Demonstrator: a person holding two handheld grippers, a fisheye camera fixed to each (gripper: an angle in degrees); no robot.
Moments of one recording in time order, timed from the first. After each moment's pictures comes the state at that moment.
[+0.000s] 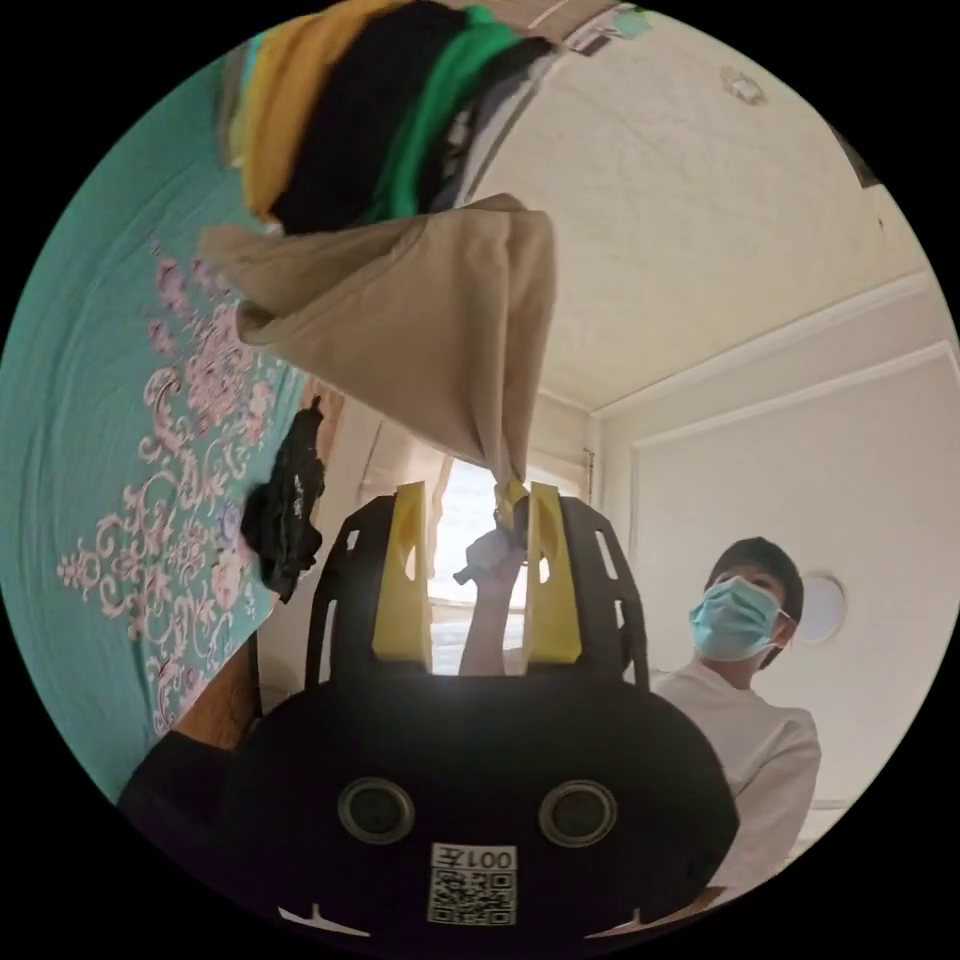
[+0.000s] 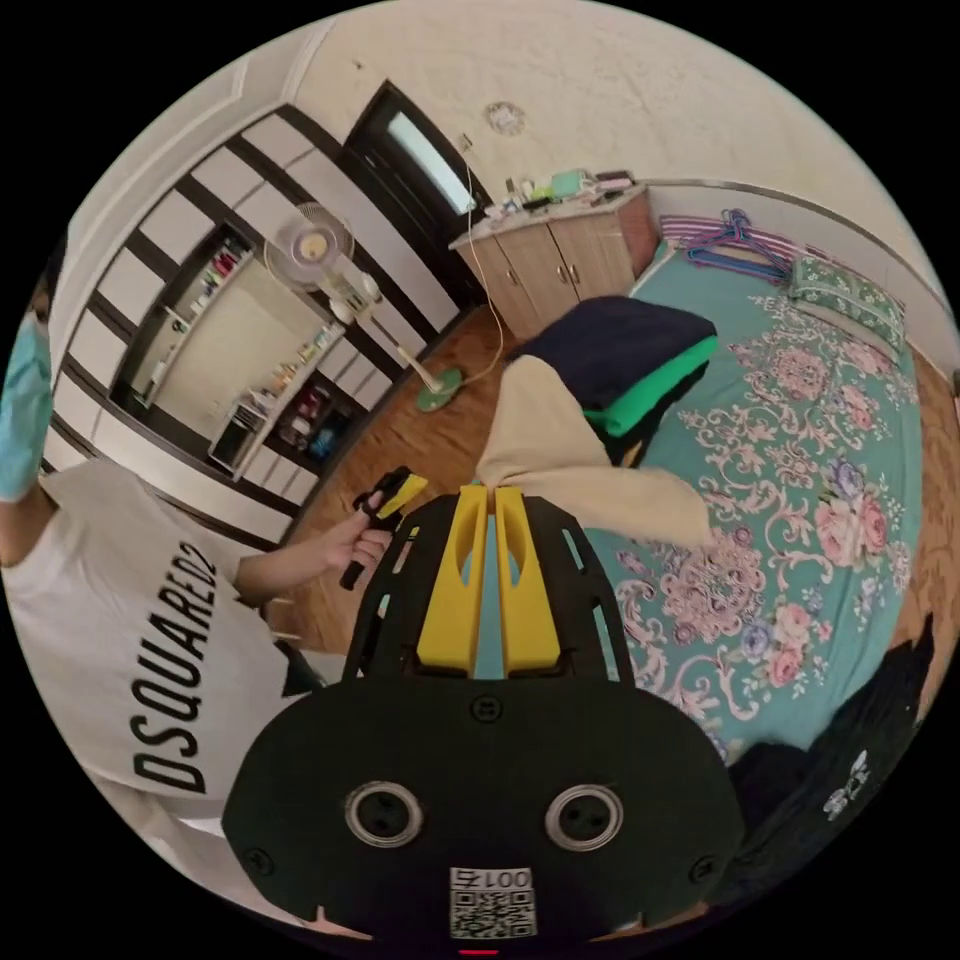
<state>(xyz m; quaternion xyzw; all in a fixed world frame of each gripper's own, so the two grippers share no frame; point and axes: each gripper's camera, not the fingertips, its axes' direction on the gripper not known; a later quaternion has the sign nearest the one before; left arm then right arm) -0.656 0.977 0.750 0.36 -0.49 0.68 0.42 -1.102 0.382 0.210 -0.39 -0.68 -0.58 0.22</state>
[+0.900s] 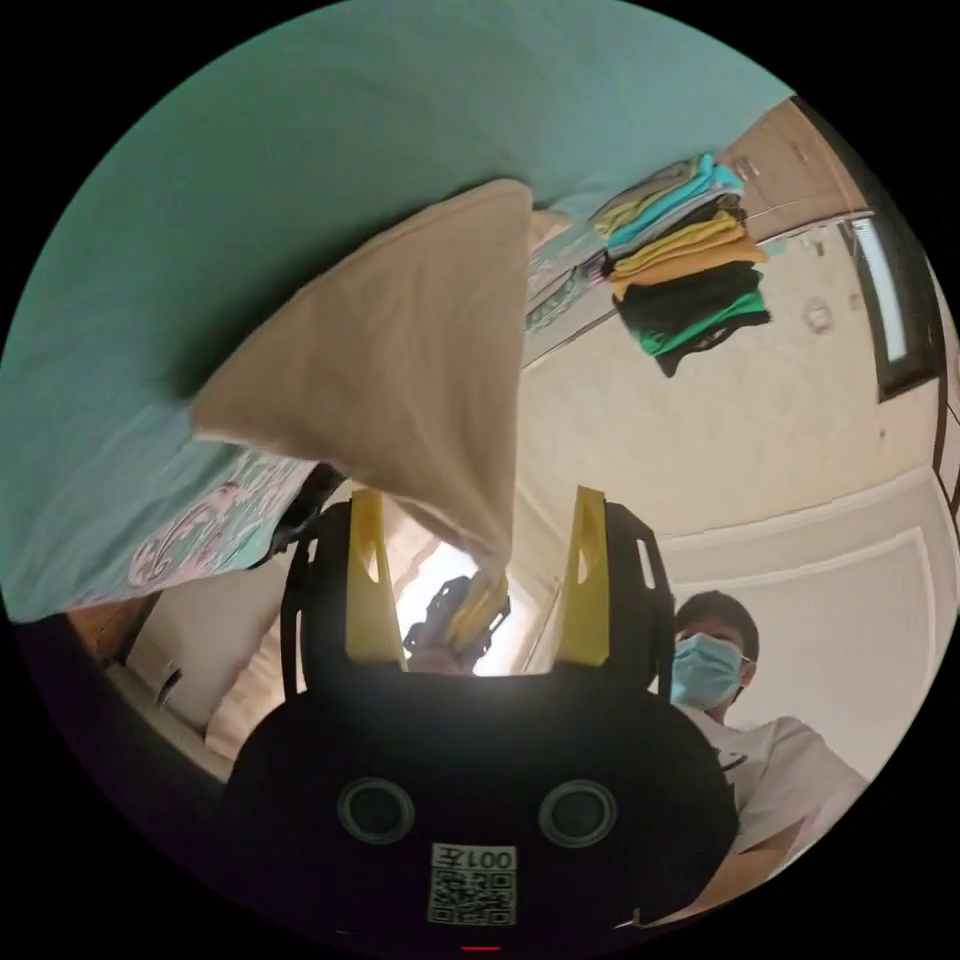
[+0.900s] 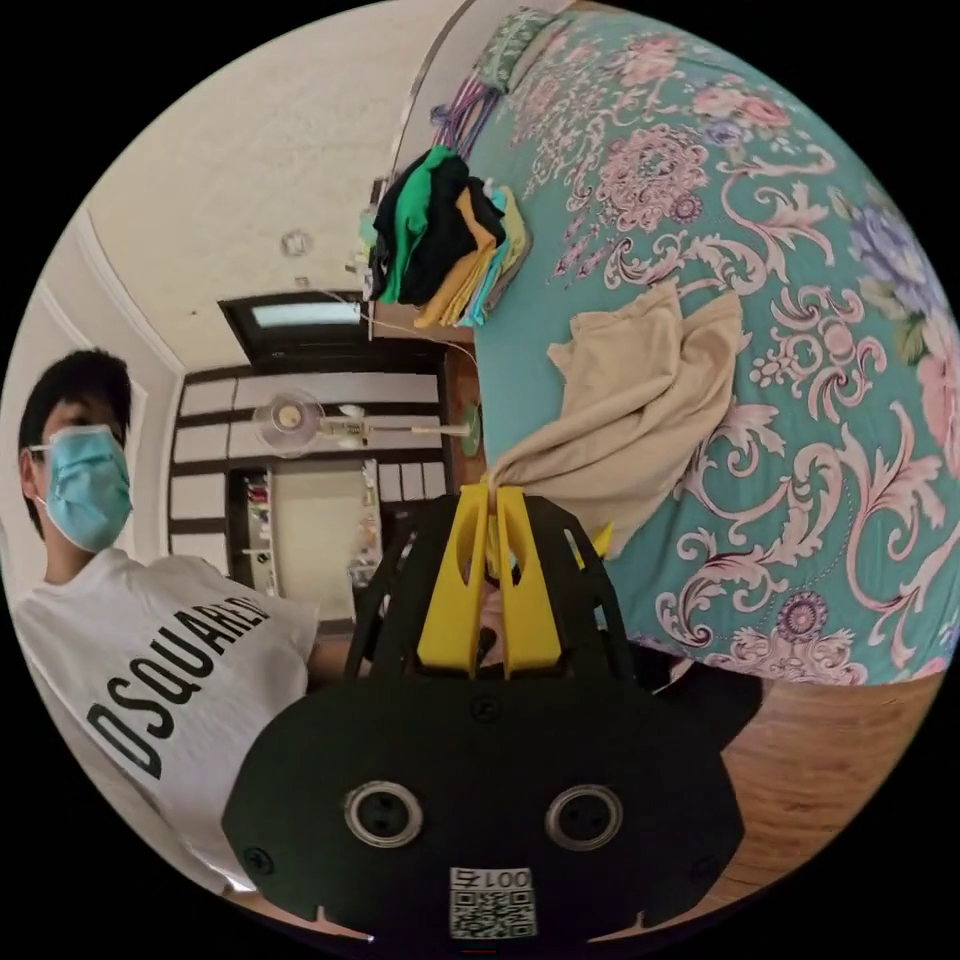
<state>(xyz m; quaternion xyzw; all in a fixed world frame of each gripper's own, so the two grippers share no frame) -0.684 0.956 0.523 0.48 -0.25 0.67 0.51 -0.899 0.550 0.415 -0.70 -0.57 -0.30 0.32</state>
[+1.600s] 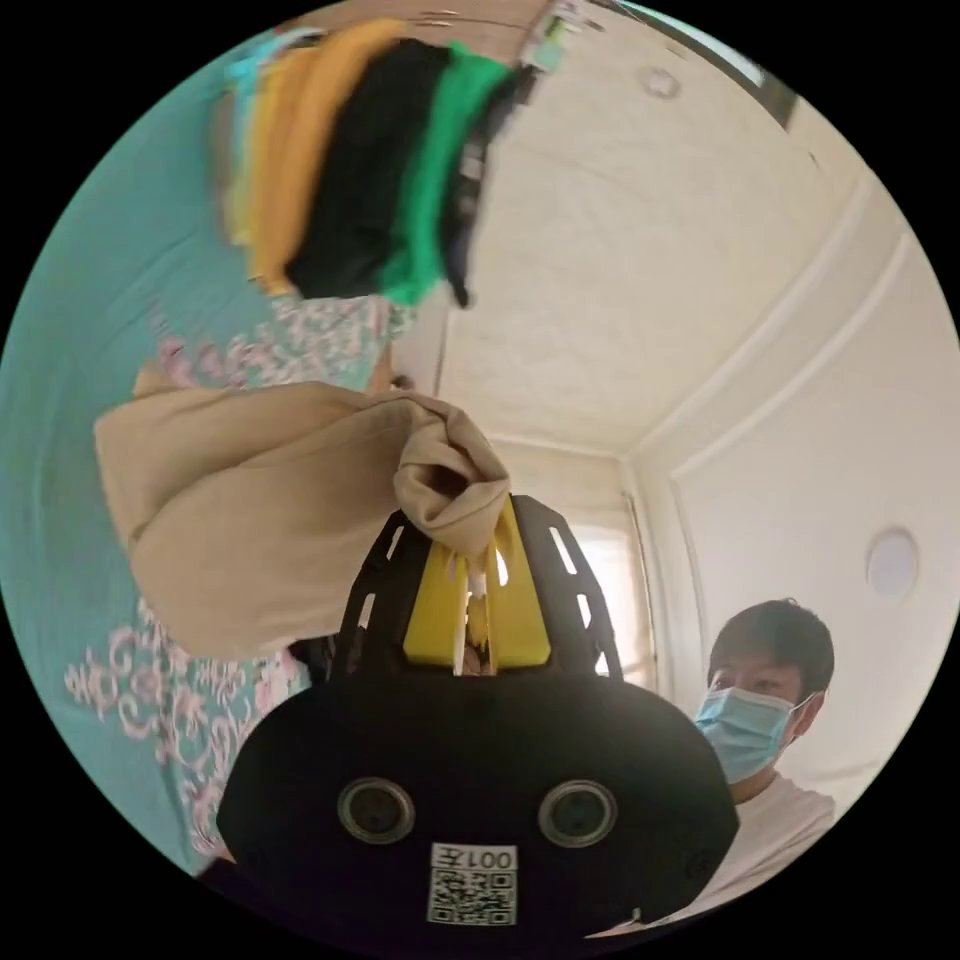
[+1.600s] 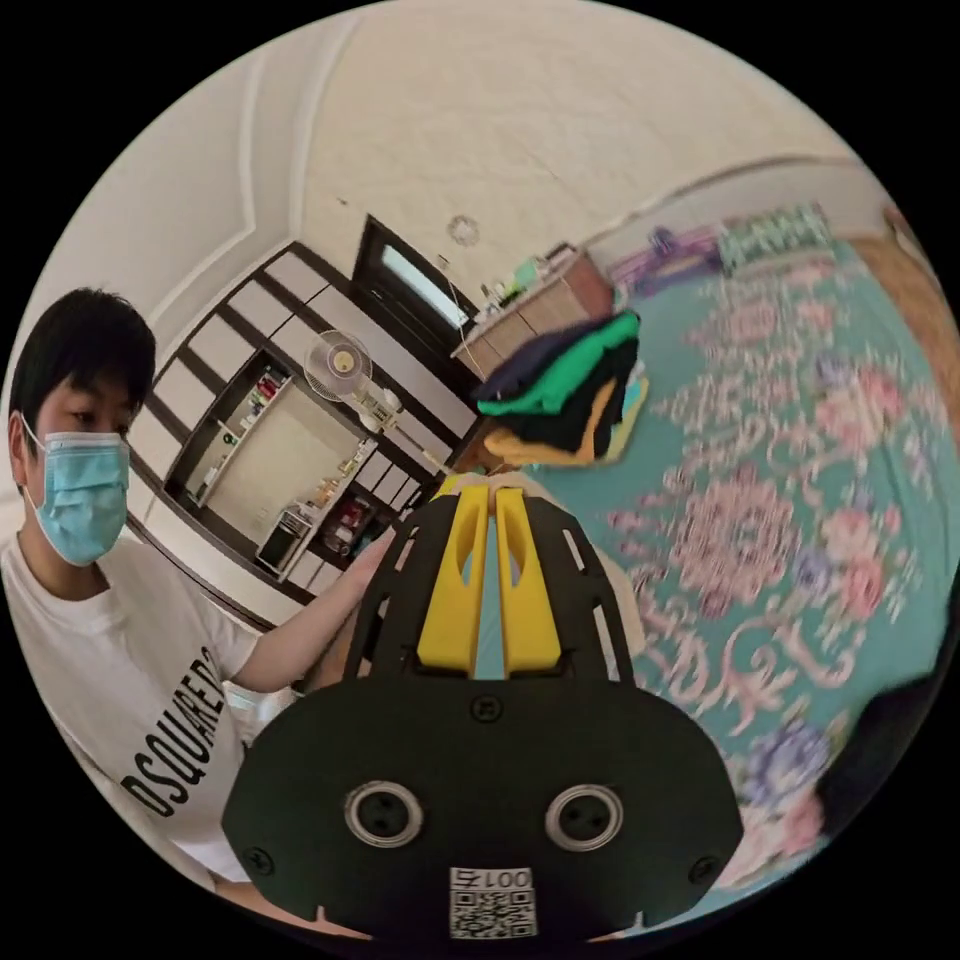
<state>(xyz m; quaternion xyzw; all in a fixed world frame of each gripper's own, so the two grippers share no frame) -0.588 0.934 0.743 0.40 -0.45 0.75 0.28 -1.046 0.524 0.458 -0.43 -0.77 -0.39 0.27</state>
